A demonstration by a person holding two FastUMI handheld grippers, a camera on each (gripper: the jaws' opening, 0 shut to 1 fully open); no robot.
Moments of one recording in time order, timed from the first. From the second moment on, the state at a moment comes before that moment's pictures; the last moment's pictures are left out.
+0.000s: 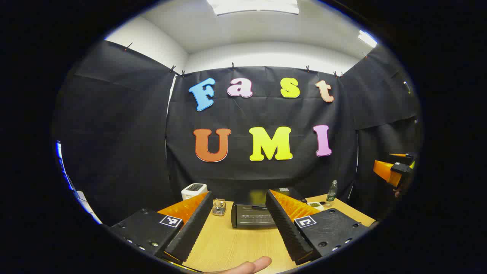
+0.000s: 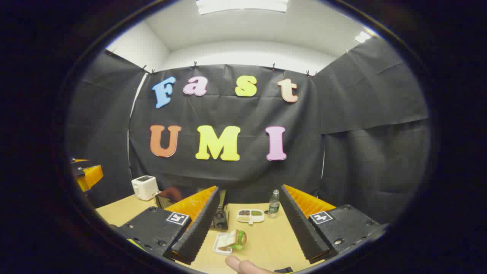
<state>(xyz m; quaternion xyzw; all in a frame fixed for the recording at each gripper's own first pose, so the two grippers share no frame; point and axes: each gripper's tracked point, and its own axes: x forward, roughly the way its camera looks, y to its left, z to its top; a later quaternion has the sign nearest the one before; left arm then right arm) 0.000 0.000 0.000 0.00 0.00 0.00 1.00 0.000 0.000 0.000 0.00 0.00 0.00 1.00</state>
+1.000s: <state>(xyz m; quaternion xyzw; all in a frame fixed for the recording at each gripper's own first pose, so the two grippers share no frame) 0.060 -0.028 -0.022 -0.01 0.03 -0.04 1.00 -0.003 -0.019 -0.001 0.00 -0.02 0.00 1.00</state>
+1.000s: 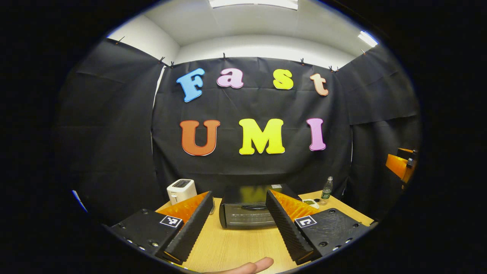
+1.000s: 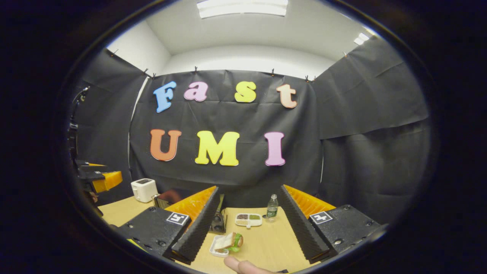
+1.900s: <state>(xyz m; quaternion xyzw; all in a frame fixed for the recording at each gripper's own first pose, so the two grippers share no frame) 0.248 -0.109 -0.172 0.01 0.21 -0.04 0.98 0.011 -0.083 -0.021 -0.01 -0.04 0.00 1.00</state>
